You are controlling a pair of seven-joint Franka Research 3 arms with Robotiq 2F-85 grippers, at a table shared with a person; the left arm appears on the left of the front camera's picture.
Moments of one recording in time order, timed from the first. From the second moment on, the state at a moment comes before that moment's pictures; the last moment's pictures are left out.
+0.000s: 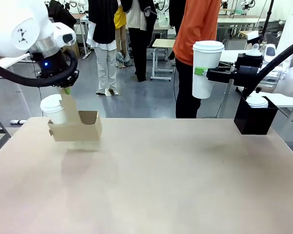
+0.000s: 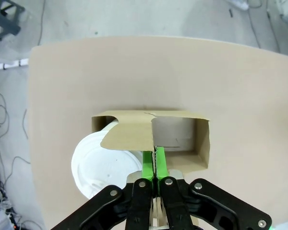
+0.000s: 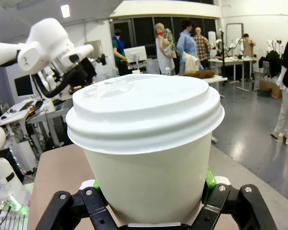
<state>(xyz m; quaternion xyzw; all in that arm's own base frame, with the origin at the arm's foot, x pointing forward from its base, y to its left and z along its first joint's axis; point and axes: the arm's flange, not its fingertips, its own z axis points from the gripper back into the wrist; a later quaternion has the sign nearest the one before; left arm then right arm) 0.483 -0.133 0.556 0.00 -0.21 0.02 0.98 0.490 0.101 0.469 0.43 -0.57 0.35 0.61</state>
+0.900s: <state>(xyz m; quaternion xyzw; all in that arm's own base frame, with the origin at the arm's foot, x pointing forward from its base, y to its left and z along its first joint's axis) 0.375 -0.356 0.514 -0.01 -0.19 0.03 0.98 0.490 0.101 0.469 0.43 -0.57 0.35 0.61</state>
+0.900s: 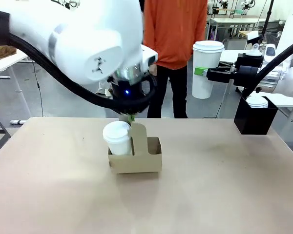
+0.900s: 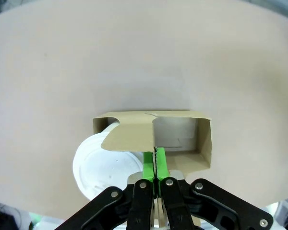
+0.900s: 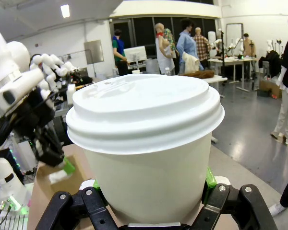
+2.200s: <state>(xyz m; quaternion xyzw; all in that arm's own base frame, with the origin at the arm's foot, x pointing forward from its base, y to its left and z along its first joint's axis) 0.369 -0.382 0.489 -0.01 -0.18 -0.01 0.98 0.490 0.100 0.468 0.43 -0.57 0.35 0.61</state>
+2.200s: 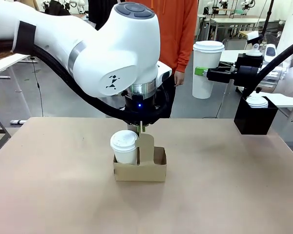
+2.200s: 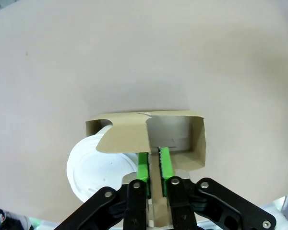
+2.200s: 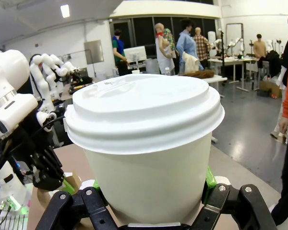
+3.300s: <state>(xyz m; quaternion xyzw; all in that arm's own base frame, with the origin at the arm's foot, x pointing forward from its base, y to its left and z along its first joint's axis) 0.323 -0.212 0.576 -0.08 -0.20 -0.36 0.91 0.567 0.166 0.378 0.60 -0.37 0.51 0.50</state>
